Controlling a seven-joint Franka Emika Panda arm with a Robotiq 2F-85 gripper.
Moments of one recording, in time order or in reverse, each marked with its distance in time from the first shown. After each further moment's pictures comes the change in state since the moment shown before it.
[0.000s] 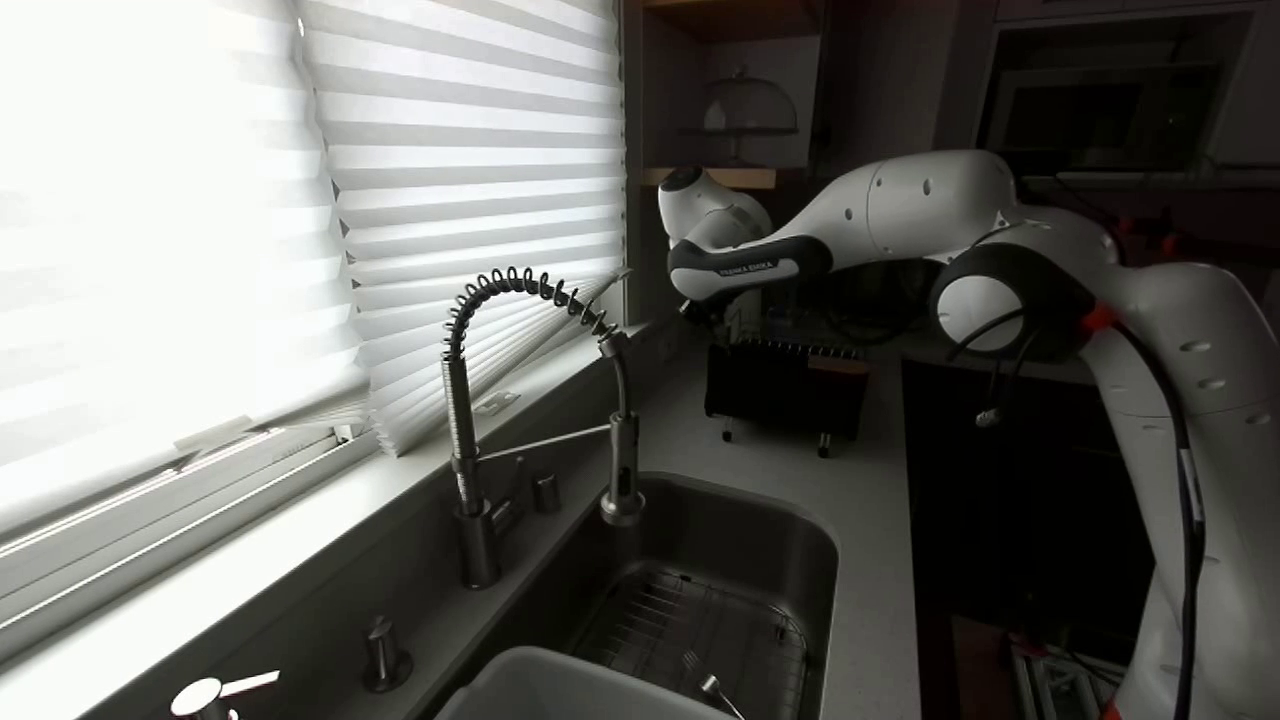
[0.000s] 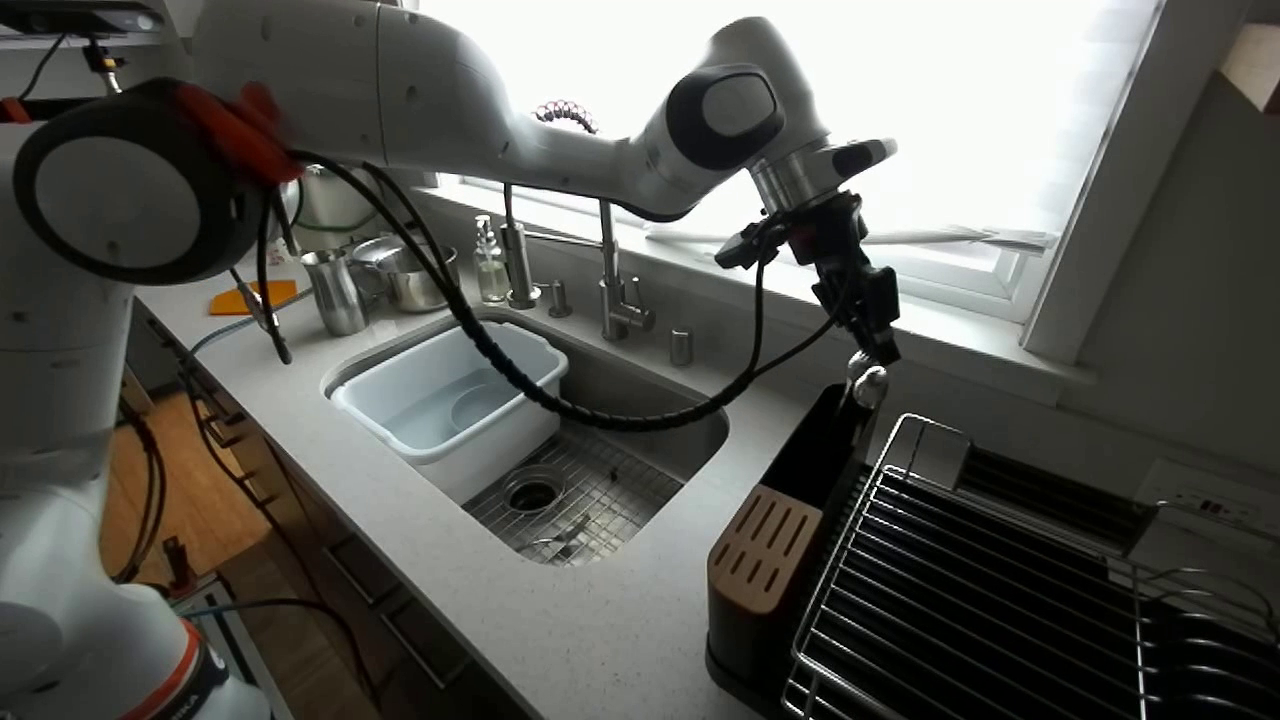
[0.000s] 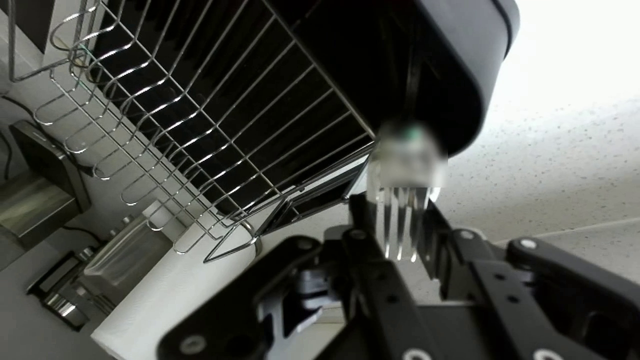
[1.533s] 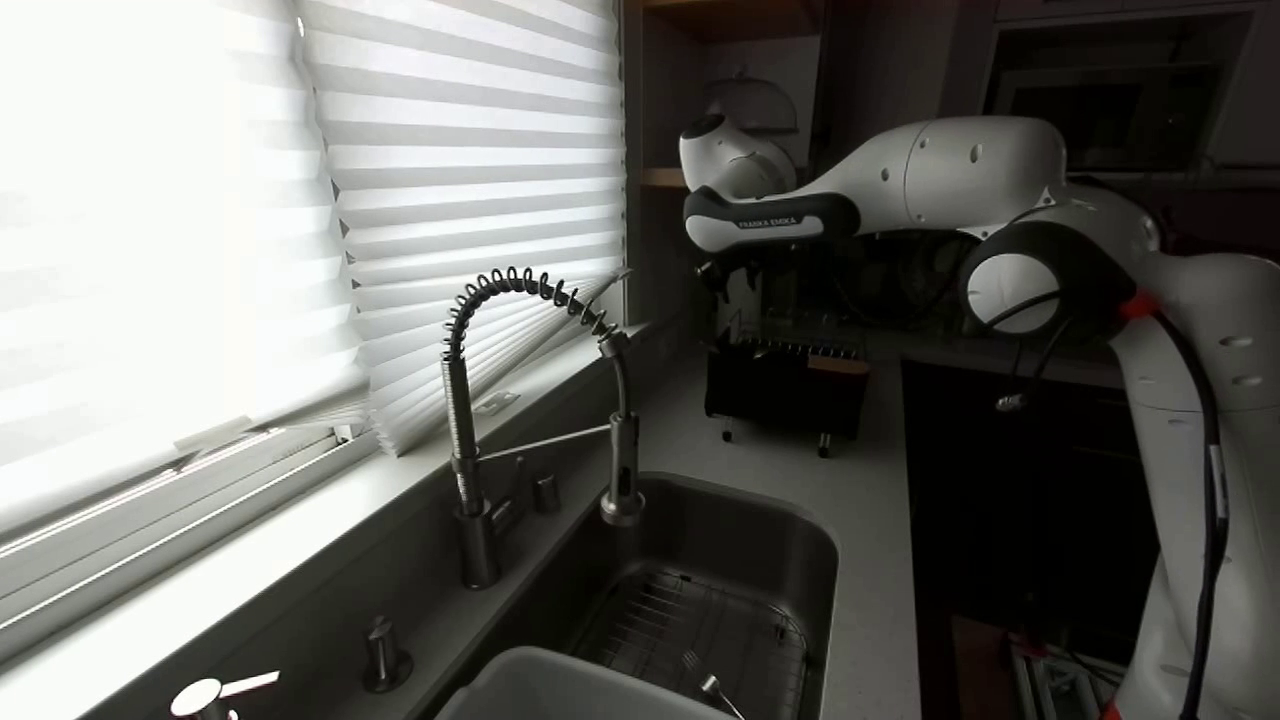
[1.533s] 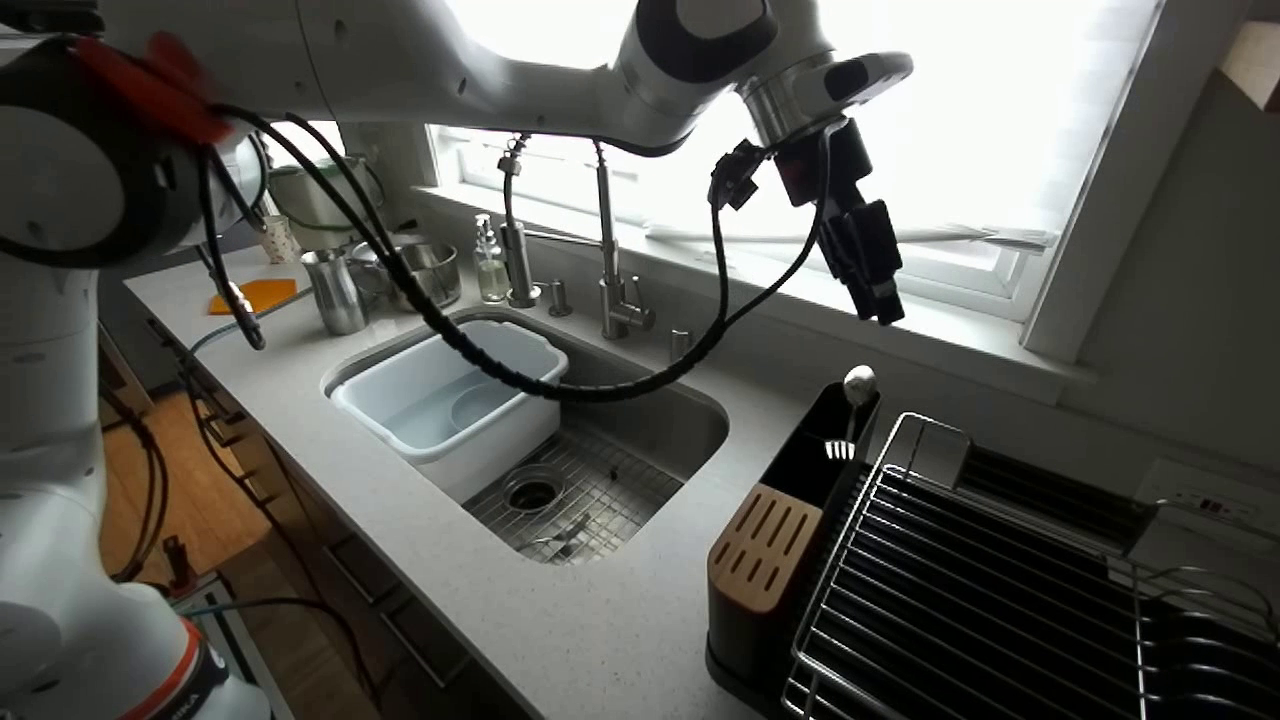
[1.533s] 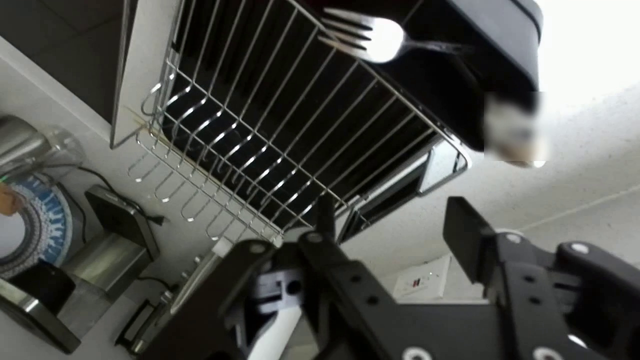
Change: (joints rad) arm -0.007 -0.085 -0.020 0.047 0.021 -0.170 0.095
